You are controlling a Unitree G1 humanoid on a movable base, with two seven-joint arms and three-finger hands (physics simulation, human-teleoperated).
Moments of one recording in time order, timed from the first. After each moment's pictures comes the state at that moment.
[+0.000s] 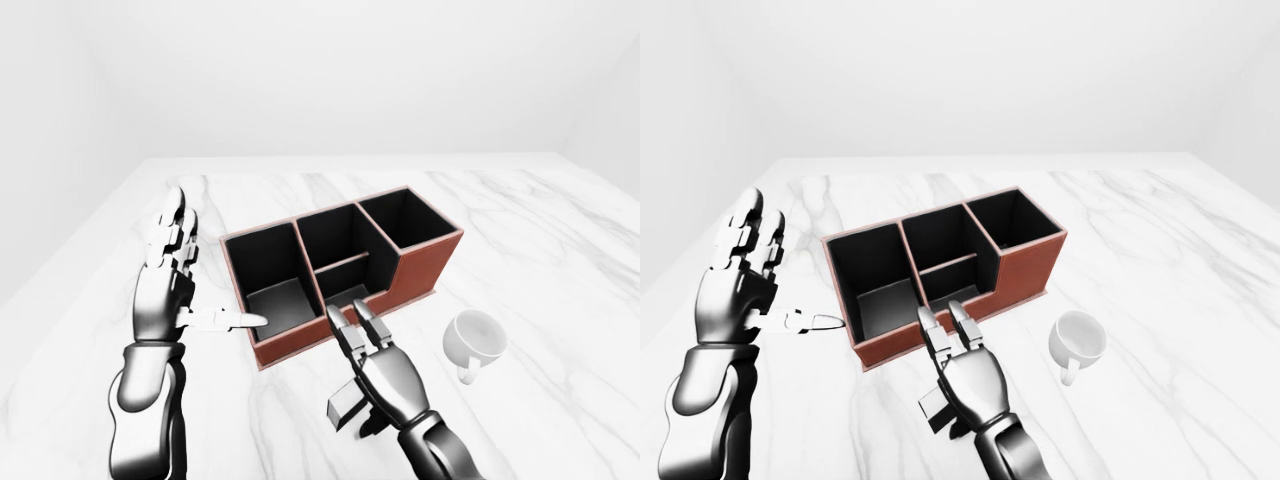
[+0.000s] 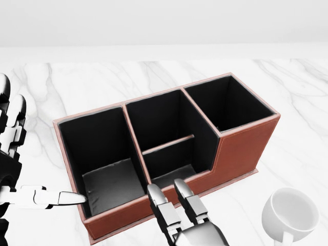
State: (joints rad) left arm 0.02 0.09 0.23 -0.52 0.00 0.09 -0.21; right arm 0.37 -0.19 0.44 -0.35 -1.13 -0.09 -0.03
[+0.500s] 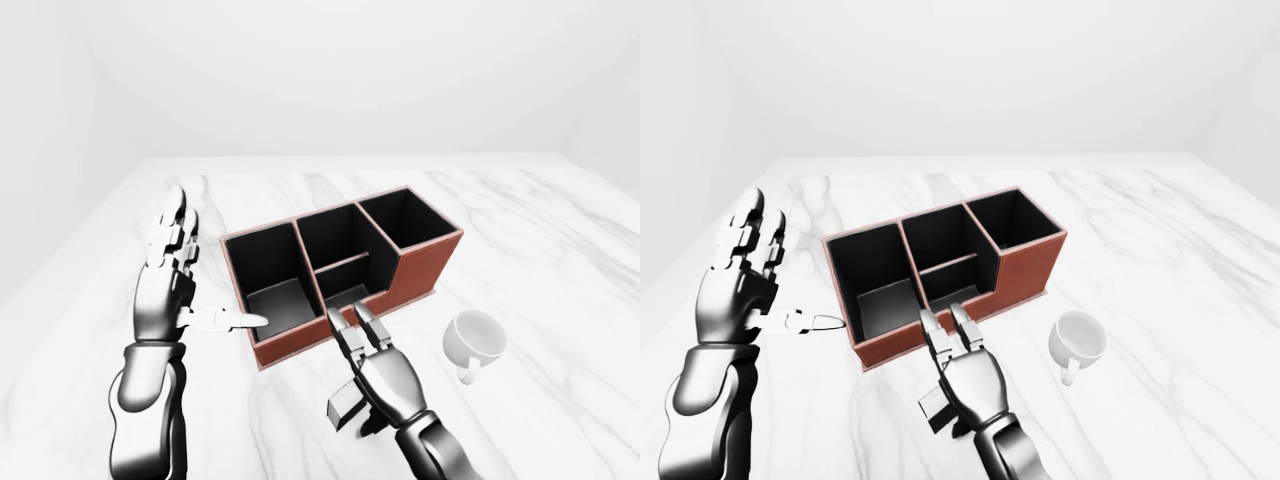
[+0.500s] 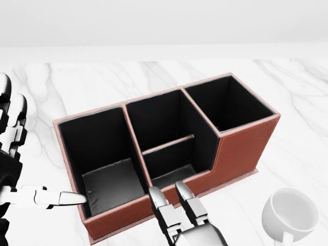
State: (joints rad) left arm 0.02 0.08 0.23 -0.52 0.00 0.09 -0.21; right arm 0.35 -0.18 0.43 -0.28 -1.16 -0.09 -0.07
